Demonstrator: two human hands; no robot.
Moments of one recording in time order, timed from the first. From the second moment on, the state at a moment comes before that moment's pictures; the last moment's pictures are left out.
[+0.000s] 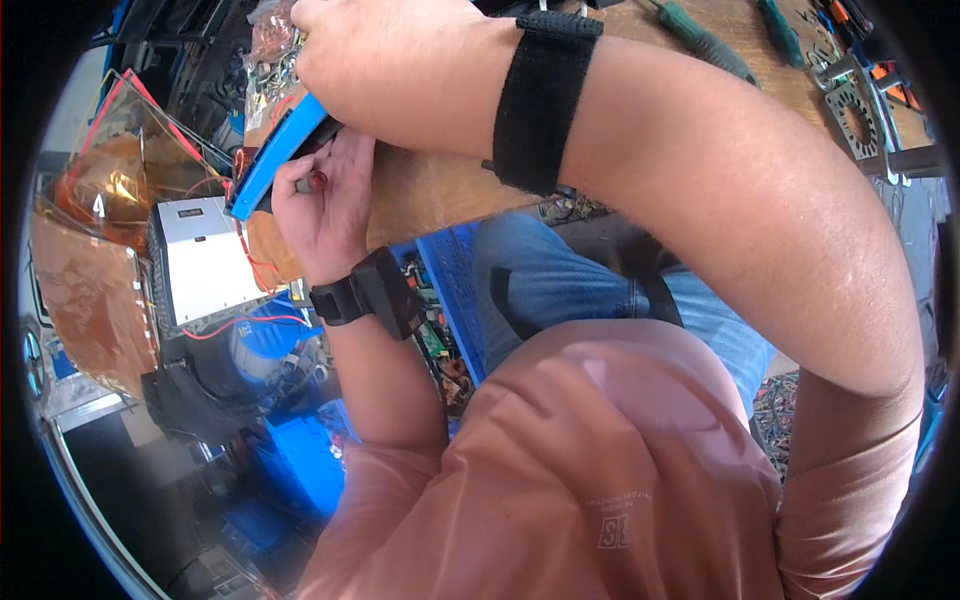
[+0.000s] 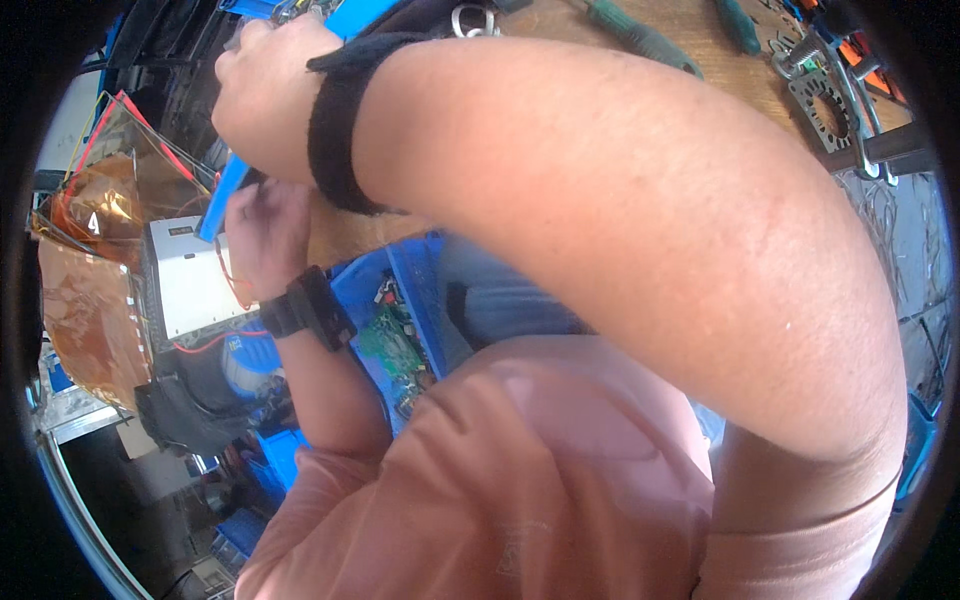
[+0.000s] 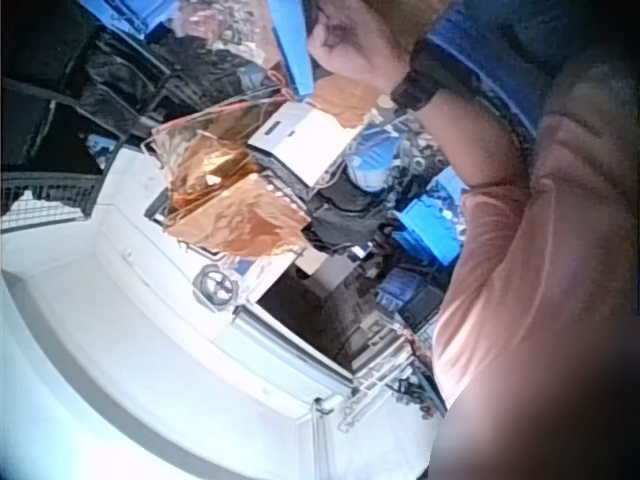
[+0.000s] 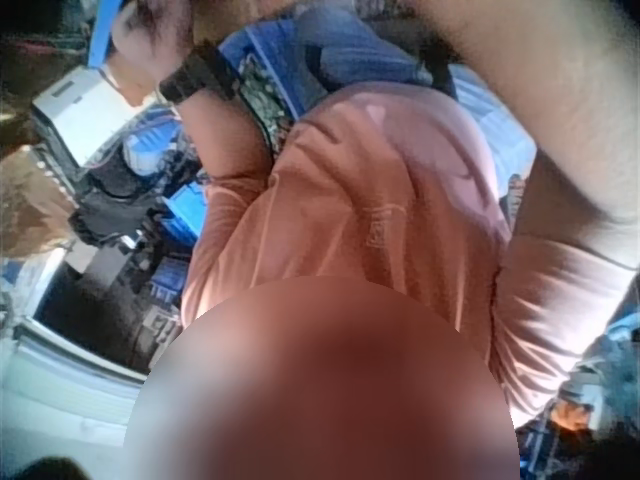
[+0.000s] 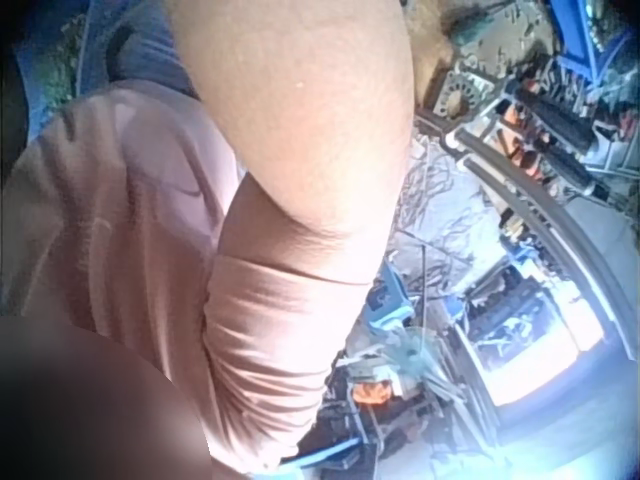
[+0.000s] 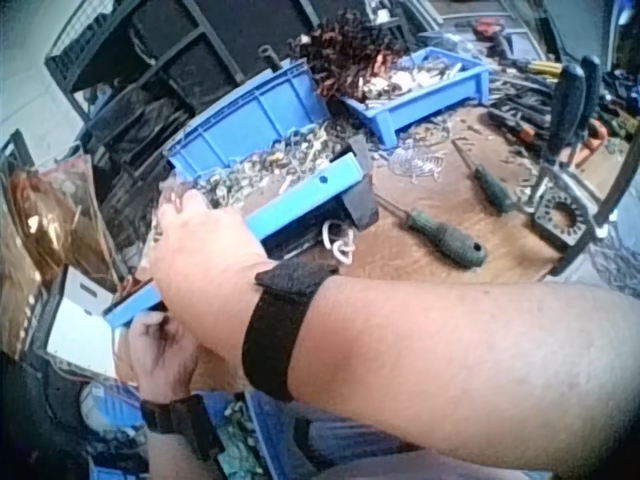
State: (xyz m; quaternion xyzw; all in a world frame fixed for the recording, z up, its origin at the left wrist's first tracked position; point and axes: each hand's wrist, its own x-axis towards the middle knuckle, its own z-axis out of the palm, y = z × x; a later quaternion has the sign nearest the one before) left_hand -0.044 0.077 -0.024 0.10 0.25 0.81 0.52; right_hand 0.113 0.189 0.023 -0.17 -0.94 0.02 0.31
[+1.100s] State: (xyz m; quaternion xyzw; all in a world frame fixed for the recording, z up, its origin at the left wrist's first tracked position) left_hand -0.048 0.086 -0.014 0.11 0.25 0.84 0.48; right_hand 0.134 0.180 0.035 -0.16 -0.94 0.03 0.30
